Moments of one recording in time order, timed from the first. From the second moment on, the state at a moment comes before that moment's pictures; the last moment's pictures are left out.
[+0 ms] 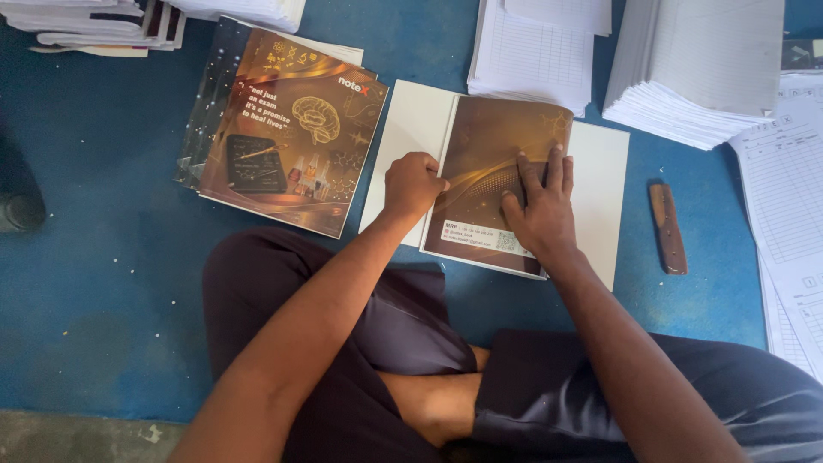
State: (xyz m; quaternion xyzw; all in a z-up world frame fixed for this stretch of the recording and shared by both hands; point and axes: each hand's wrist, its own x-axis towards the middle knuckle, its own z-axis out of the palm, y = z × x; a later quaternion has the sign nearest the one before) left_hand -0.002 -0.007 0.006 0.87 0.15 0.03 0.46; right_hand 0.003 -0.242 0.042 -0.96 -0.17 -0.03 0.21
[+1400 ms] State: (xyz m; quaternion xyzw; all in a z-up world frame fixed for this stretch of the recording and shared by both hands) left_hand -0.007 -0.019 0.014 0.92 0.05 0.11 0.38; right_hand 0.005 -0.234 0.021 -0.98 -0.17 -0.02 0.08
